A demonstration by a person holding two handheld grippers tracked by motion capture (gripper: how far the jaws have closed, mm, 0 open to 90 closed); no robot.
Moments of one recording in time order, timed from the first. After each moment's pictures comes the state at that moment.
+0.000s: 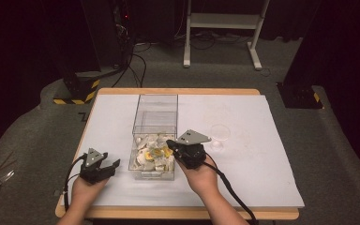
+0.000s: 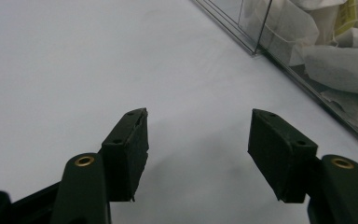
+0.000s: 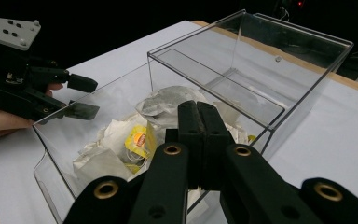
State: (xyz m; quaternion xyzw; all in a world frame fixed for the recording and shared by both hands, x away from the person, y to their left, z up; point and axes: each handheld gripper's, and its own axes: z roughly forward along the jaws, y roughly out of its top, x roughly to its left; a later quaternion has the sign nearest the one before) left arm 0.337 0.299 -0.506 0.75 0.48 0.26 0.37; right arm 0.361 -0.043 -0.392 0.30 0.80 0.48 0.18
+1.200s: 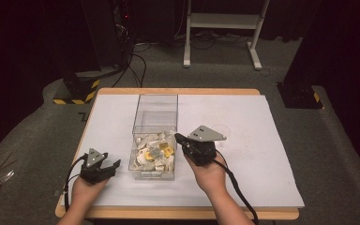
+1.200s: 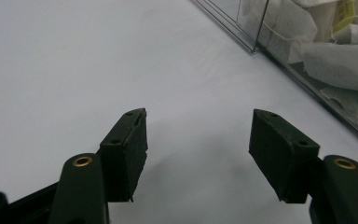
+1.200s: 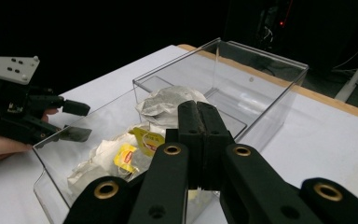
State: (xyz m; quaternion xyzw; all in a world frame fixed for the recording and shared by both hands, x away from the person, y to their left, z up) left arm 0.337 0.298 -0.505 0.75 0.48 0.27 0.37; right arm 0.359 -0.069 -0.371 0.32 0.77 0.51 0.20
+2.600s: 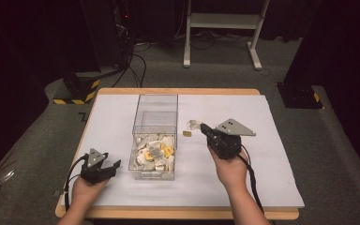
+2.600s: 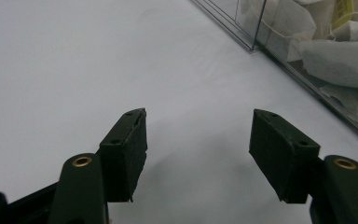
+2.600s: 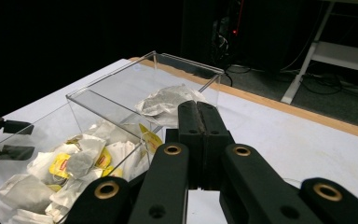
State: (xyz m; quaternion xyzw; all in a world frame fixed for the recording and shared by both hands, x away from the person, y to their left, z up) left arm 0.337 0.296 -0.506 0.76 0.47 0.27 0.36; right arm 0.370 -0.128 -0.357 0.37 0.74 0.51 0.25
